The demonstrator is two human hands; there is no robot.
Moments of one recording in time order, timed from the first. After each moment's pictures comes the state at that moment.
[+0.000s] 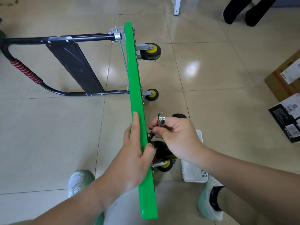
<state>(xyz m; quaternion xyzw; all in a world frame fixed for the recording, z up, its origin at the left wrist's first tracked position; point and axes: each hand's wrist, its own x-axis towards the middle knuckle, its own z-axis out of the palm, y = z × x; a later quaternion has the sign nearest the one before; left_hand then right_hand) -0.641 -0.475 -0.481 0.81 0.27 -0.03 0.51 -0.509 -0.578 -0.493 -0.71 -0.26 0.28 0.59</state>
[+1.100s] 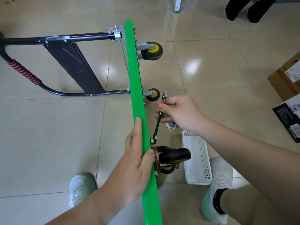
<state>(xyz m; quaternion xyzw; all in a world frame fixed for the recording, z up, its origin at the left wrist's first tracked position) -0.645 -0.473 -0.477 0.81 0.25 -0.03 0.53 -0.443 -0.539 -0.487 -0.70 -0.18 0.37 0.58</state>
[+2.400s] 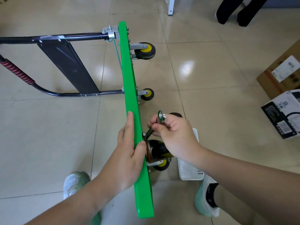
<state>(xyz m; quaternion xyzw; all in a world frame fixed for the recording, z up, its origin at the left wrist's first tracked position) -0.645 -0.475 -0.483 0.81 0.26 0.00 0.52 -0.511 -0.580 -0.495 -0.72 -0.22 0.28 0.60</state>
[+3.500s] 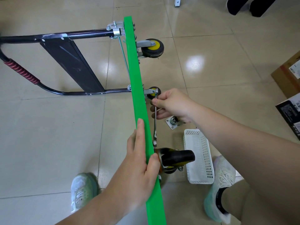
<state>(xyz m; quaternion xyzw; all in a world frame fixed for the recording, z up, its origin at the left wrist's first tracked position) -0.645 -0.471 -0.476 0.81 0.25 -0.05 0.53 -0.415 -0.499 -0.503 -0.72 -0.15 0.45 0.51</state>
